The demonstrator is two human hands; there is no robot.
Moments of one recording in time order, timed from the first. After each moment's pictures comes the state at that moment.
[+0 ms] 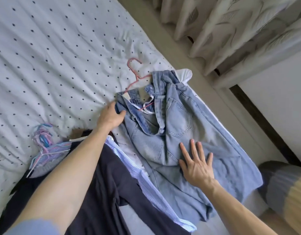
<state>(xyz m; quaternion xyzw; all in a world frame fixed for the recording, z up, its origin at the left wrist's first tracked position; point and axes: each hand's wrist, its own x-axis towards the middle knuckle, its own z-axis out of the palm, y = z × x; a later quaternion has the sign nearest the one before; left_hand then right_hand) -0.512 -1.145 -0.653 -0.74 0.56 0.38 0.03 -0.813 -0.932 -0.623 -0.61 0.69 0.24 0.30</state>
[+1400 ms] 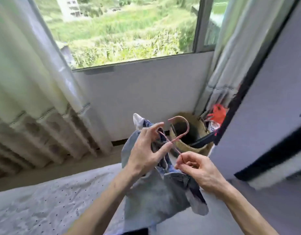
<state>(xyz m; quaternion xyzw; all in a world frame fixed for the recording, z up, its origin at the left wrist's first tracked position) -0.861 -0.665 -0.206 0.00 0.88 0.45 -0.17 -0.886 -0.454 -0.211 -0.21 0.78 -0.55 0.21</state>
